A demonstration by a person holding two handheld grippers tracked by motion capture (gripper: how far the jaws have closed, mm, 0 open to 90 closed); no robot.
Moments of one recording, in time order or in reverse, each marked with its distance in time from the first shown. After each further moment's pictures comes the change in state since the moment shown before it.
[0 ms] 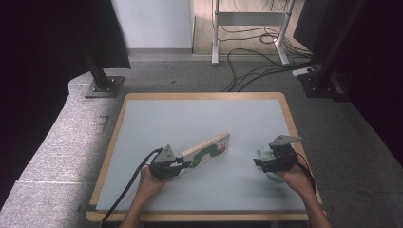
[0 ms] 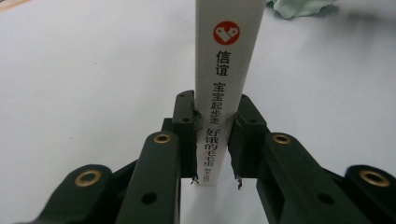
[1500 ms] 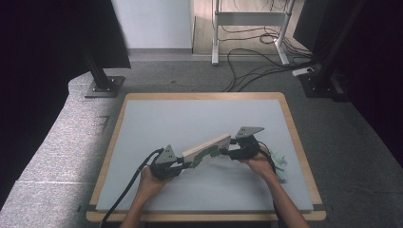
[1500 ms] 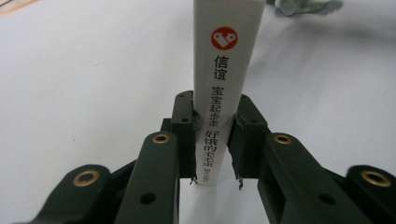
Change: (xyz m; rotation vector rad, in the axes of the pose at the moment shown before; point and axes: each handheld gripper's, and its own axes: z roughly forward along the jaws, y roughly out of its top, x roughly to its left) left arm -0.003 0.003 0.000 0.012 0.012 0.017; right arm 0.036 0.054 0.094 -0.143 0.284 -0.104
